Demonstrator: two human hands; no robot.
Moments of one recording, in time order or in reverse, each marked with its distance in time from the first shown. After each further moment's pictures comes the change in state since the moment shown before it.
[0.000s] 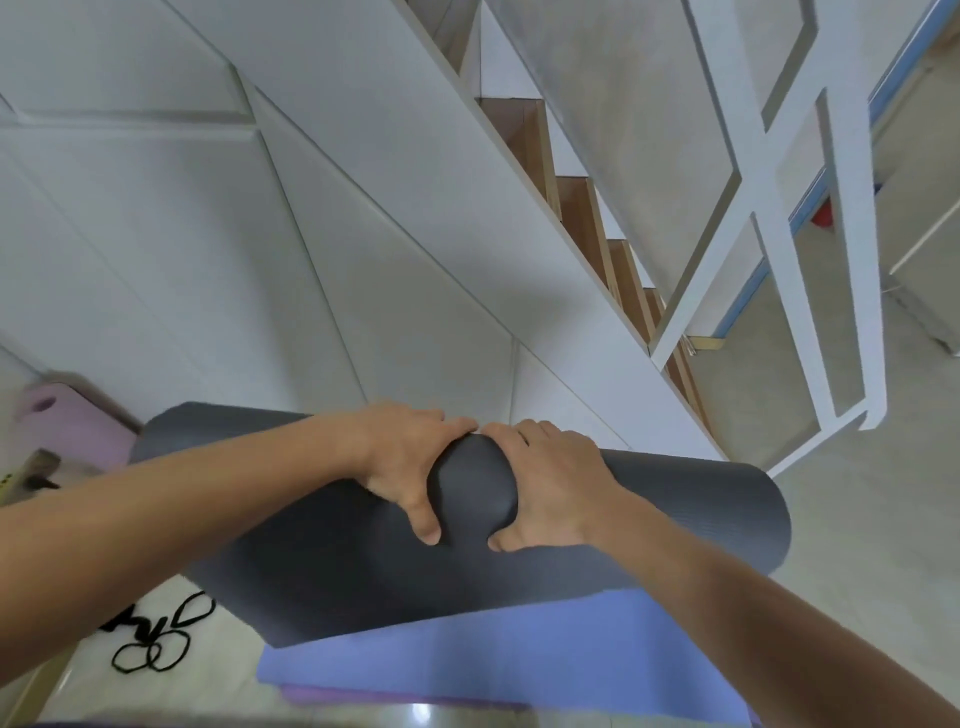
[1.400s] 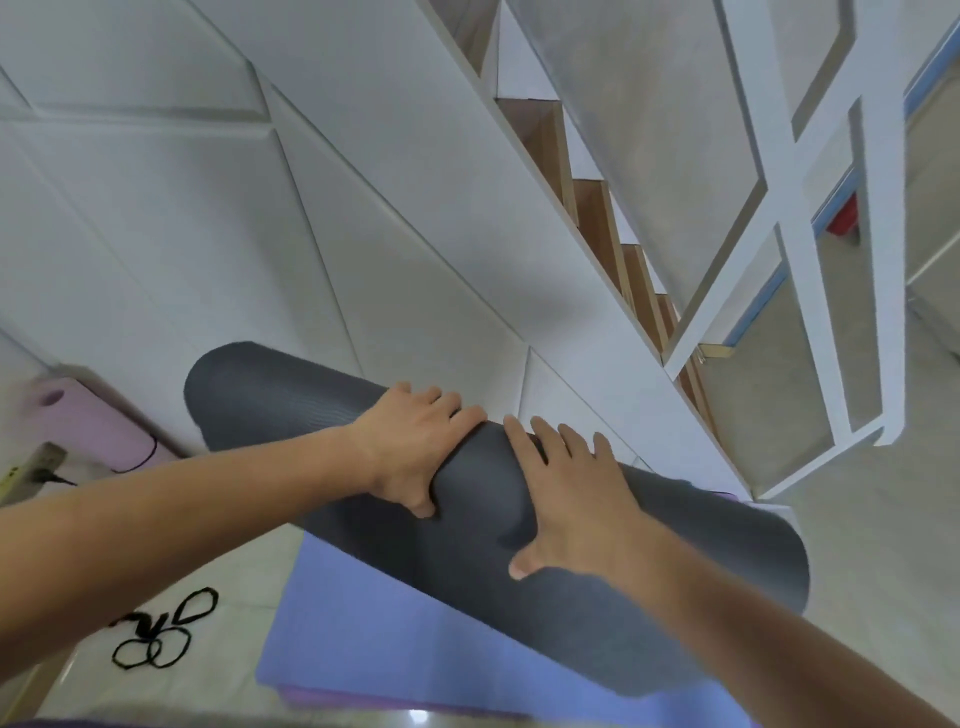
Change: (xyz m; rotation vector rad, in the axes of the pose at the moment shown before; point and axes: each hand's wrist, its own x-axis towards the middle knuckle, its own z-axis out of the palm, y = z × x) left_hand 0.021 -0.028 0.018 0.400 0.361 0.056; right_hand 0.001 -0.001 -0.003 -0.087 -0.094 0.095
